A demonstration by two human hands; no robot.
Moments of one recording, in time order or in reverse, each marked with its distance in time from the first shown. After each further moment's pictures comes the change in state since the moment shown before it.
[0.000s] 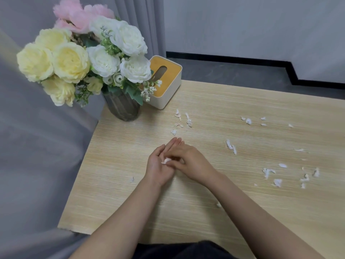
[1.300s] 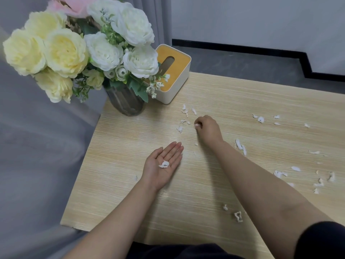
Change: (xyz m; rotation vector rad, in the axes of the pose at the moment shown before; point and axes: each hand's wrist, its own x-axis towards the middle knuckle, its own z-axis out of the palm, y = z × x) left_hand 0.004 0.018 -0.024 0.088 0.088 -0.043; right_hand 0.087 0.108 -0.008 -0.136 0.236 0.440
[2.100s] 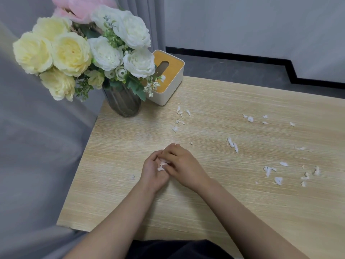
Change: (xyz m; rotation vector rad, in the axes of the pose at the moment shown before) left_hand -0.012 -0.010 -0.005 -0.048 -0.006 -0.001; right_hand -0.131 -0.062 0.009 0.024 -0.154 -0.526
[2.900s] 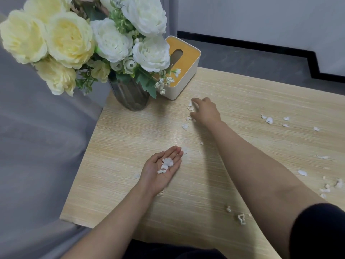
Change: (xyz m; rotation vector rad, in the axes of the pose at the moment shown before) left_hand 0.009 0.016 -0.015 0.012 0.014 -0.024; right_hand 0.139 0.113 -0.039 -0.155 -0.017 0.568
